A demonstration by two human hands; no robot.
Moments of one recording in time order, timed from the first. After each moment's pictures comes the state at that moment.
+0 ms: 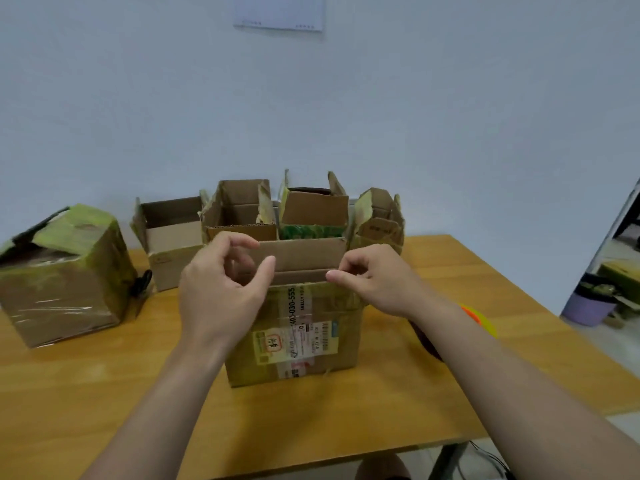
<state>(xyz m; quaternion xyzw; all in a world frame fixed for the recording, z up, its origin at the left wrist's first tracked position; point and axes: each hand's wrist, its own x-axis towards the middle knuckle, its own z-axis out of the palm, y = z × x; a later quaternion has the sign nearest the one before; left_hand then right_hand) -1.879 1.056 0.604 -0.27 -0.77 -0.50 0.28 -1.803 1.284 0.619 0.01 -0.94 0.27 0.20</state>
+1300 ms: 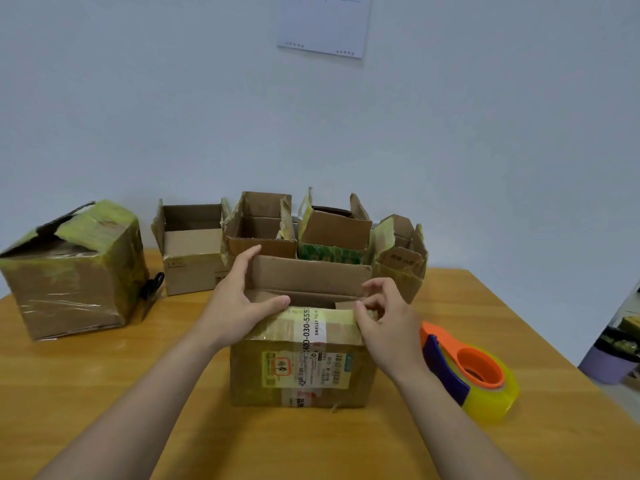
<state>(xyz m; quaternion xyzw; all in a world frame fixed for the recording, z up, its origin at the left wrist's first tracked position) -1.963 1.052 0.565 -0.28 -0.82 -0.50 0.00 -1.833 1.276 0.554 -0.12 -0.85 0.36 0.35</state>
